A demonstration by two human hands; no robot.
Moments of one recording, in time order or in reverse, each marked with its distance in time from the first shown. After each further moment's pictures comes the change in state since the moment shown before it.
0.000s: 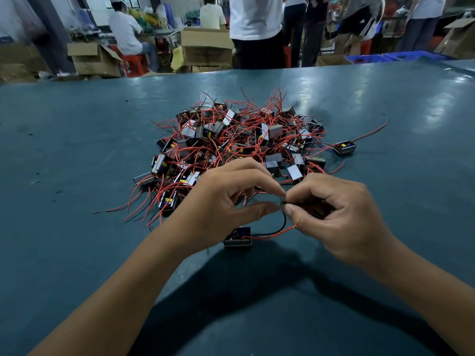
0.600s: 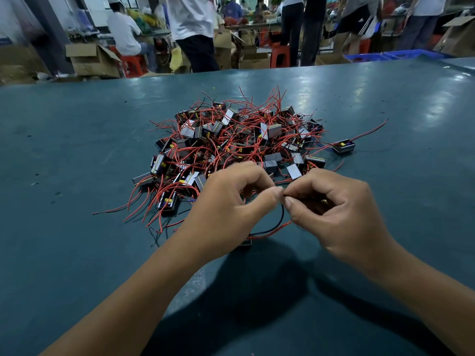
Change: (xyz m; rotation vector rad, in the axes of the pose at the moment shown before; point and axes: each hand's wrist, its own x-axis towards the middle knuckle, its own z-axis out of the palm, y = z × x) left_hand 0.001 0.019 0.015 -0.018 0.126 -0.272; right_hand 0.000 -0.009 0.004 0.029 0.085 0.081
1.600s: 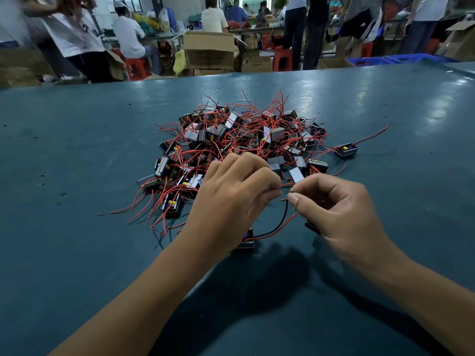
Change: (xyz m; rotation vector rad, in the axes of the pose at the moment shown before) left_hand 0.003 -0.019 0.003 0.552 0.190 0.366; right_hand 0.001 0.005 0.011 0.343 0.081 0.307
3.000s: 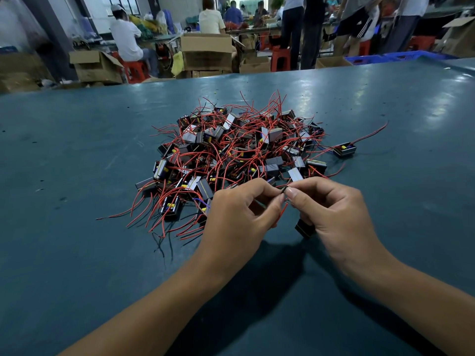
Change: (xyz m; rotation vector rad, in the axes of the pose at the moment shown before) left_hand -0.013 0.021 0.020 -0.634 -0.008 -0.489; right_hand 0.000 0.012 0.007 0.141 0.115 0.036
